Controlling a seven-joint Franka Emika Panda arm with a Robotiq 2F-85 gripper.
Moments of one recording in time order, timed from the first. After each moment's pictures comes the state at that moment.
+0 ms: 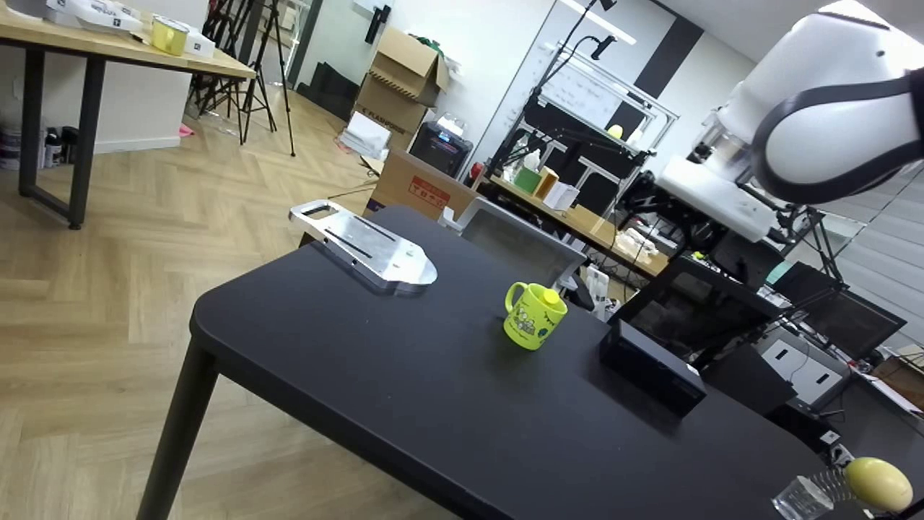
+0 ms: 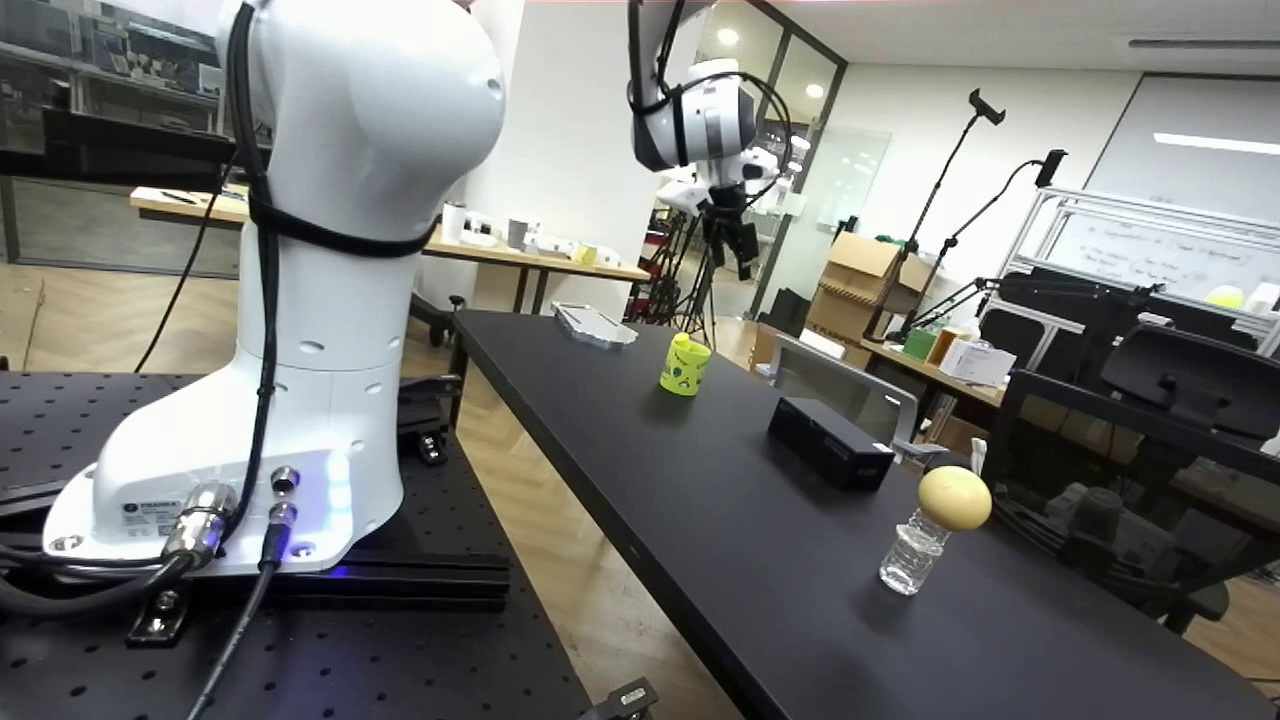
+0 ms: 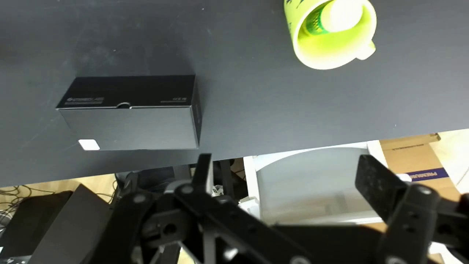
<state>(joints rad) 0.30 0.34 0.12 -1.89 -0.61 2.61 1.07</state>
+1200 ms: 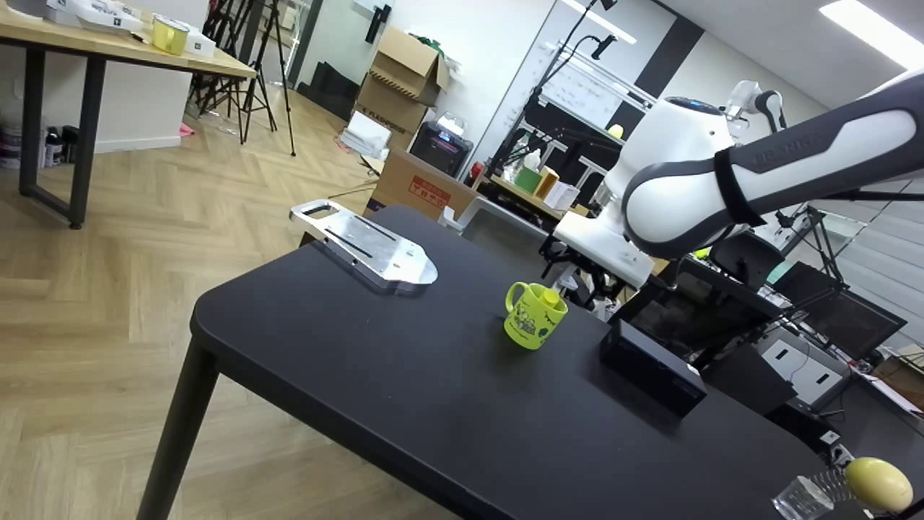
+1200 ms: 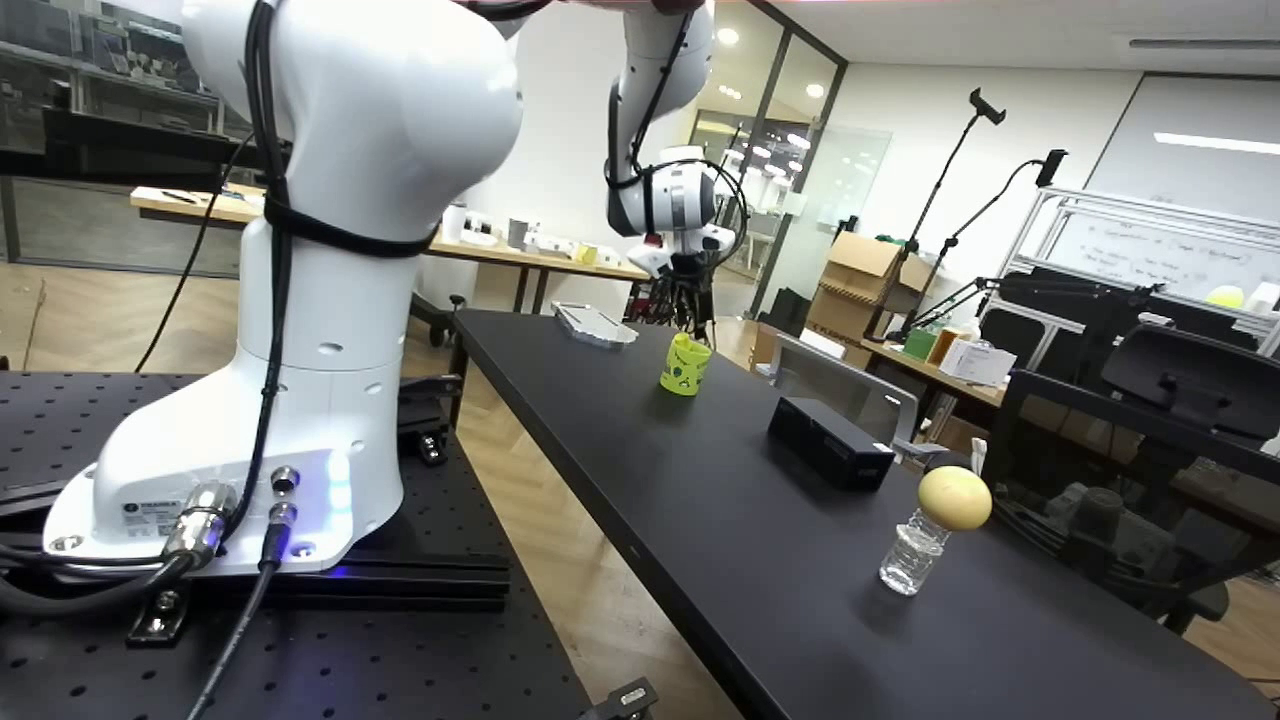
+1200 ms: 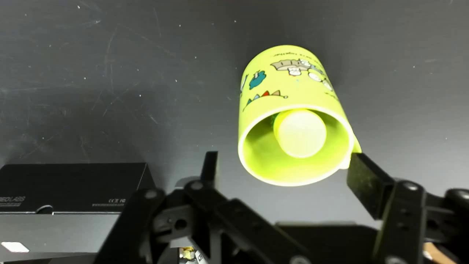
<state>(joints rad) 0.50 0.67 -0.01 -1.68 -0.51 2.61 1.11</state>
